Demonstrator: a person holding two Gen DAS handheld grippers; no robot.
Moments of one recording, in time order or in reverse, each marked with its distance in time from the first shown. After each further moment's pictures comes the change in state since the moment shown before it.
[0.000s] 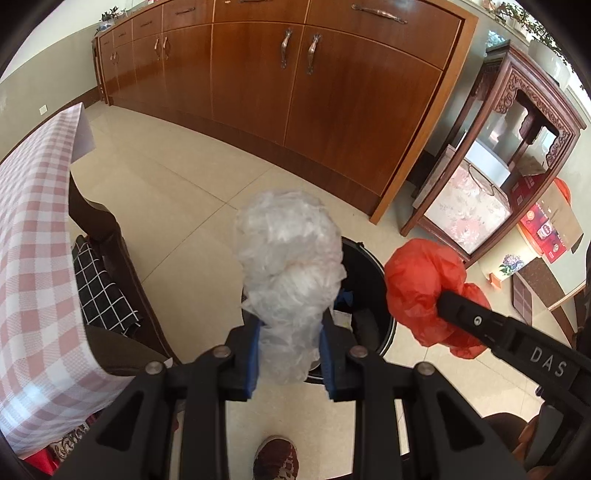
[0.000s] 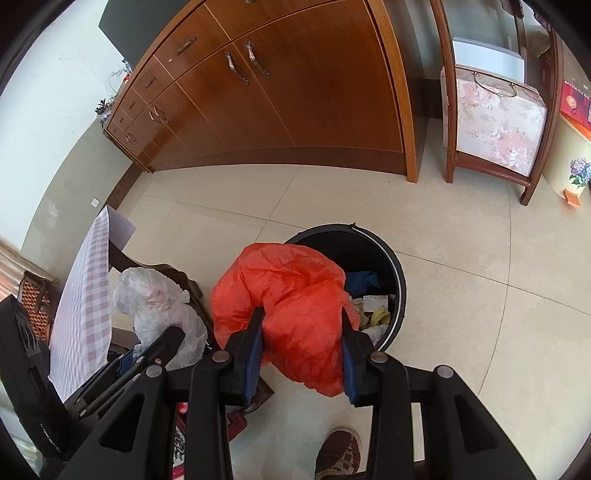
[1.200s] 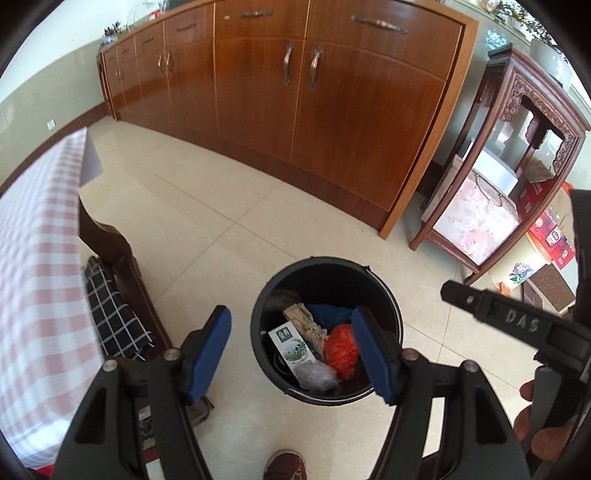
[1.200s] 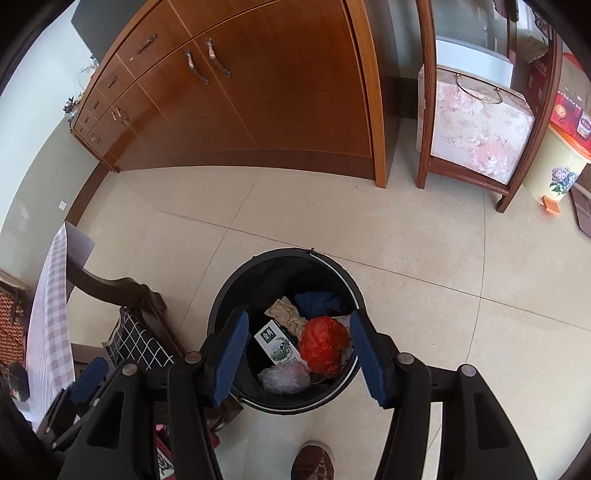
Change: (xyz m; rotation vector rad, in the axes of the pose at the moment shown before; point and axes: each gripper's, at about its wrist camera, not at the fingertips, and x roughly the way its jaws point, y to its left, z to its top) left arm -0.028 -0.005 0.024 0.025 -0.062 0.058; right arm 0.024 -0.017 0.054 -0.003 0.027 -0.130
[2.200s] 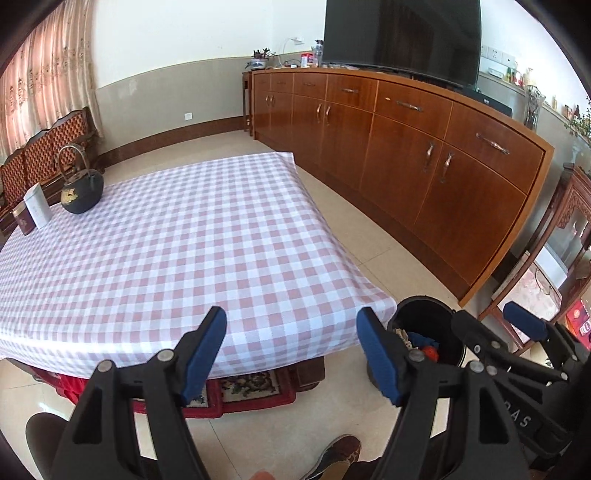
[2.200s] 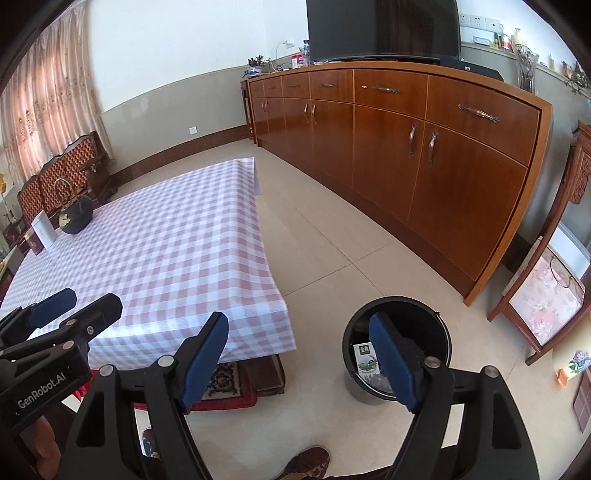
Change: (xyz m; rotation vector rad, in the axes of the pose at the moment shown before) left arm -0.193 0.128 -0.098 -0.329 -0.213 0.335; right arm -0.162 0.199 -0.157 -0.632 -0.240 0.214
